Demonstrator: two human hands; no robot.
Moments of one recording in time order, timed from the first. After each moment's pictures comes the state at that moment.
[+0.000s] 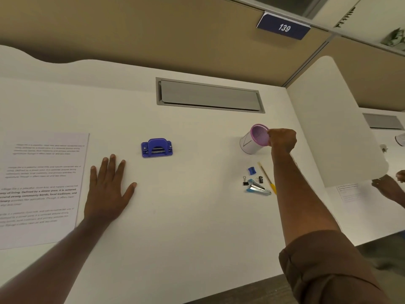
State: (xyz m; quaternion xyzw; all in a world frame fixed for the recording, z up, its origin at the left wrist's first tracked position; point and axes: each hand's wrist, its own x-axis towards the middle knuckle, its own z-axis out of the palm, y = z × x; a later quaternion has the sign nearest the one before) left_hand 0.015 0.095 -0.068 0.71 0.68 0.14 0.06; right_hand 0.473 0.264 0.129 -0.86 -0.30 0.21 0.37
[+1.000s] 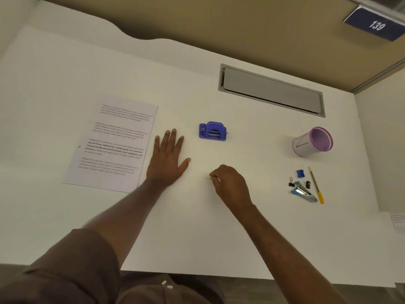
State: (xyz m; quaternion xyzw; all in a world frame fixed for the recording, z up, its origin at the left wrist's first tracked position) left_hand 0.019 0.092 -0.048 0.71 0.70 0.11 0.08; right_hand 0.245 0.085 0.040 -0.56 -0.80 0.19 0.05
